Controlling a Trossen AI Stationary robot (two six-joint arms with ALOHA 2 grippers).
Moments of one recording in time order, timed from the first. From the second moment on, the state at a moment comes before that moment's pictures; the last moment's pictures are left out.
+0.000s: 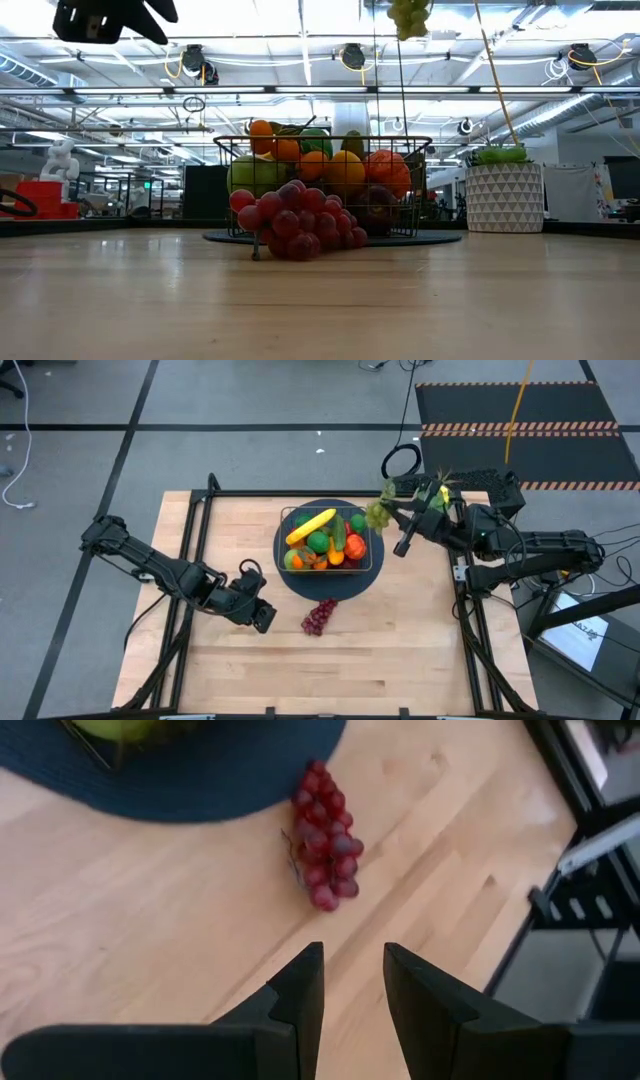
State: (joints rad) left arm -0.46 1.27 1.09 -0.75 -0.28 -1.29; right arm -0.03 0.91 0.88 0.22 0.39 -0.51
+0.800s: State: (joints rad) left arm -0.48 1.27 1.09 -0.60 -0.35 -1.25; right arm 0.01 0.91 0.82 0.17 0.28 1.29
